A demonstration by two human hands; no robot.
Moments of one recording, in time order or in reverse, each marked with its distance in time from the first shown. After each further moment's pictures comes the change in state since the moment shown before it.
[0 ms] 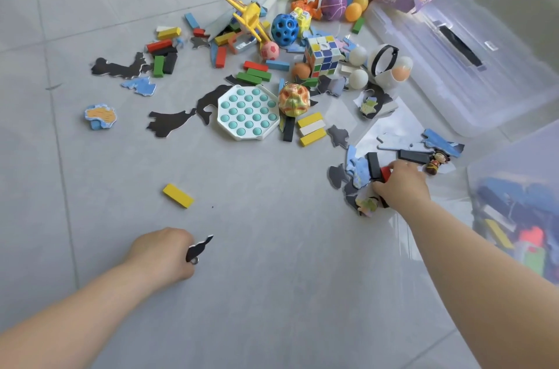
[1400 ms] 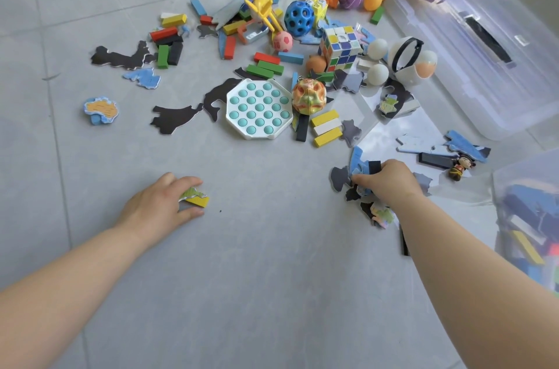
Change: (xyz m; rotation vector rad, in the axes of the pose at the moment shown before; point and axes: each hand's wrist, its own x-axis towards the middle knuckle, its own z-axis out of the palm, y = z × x) left_hand 0.046 -0.030 -0.026 -0.380 0.220 0.006; right_hand 0.009 -0.041 0.014 0.249 -0.141 0.098
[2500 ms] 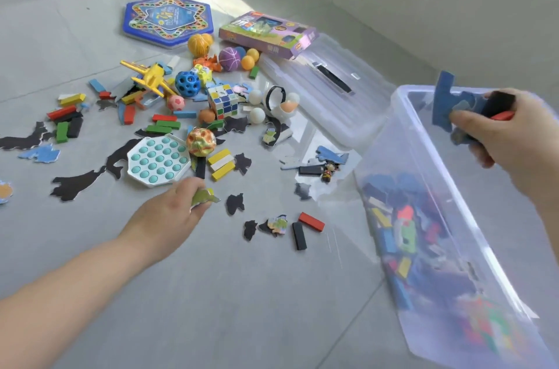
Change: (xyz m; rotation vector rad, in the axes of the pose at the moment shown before) left_hand -0.051 0.166 -0.024 -0.049 0.185 0.464; right_hand -0.136 0.121 -0.236 0.433 0.603 -0.353
